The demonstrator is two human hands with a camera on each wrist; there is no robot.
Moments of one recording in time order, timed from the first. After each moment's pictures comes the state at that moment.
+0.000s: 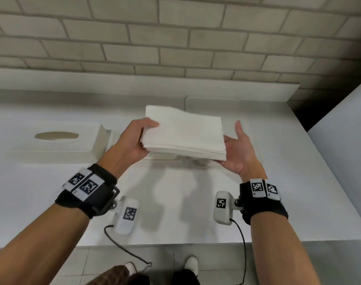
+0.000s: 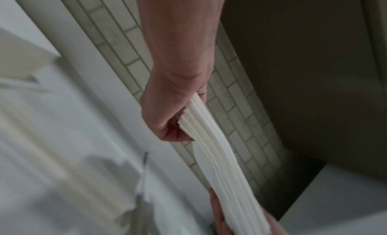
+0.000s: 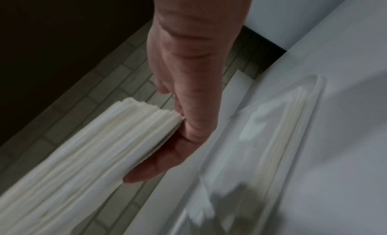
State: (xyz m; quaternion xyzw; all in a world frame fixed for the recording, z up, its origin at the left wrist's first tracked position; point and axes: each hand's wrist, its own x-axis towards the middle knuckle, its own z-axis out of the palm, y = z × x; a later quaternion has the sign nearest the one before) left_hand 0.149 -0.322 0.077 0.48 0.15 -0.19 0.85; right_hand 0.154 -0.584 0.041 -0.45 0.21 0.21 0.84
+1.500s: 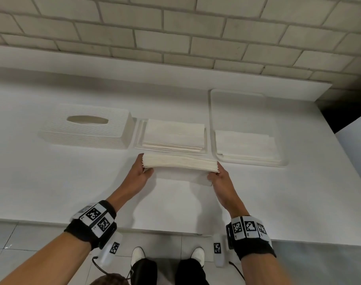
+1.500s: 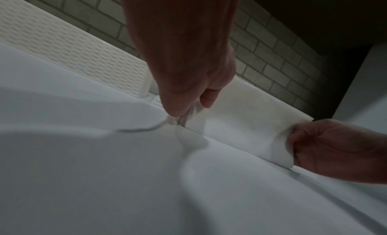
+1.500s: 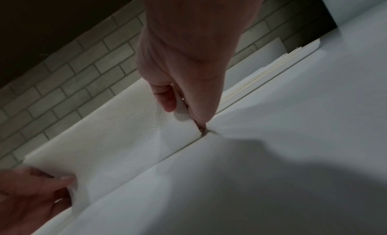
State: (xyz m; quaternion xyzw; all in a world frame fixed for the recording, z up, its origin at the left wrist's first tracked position) left_hand 0.065 -0.231 -0.061 0.77 0.09 -0.08 0.63; right_hand 0.073 -0.488 -0.044 -0.76 0.07 0.13 0.63
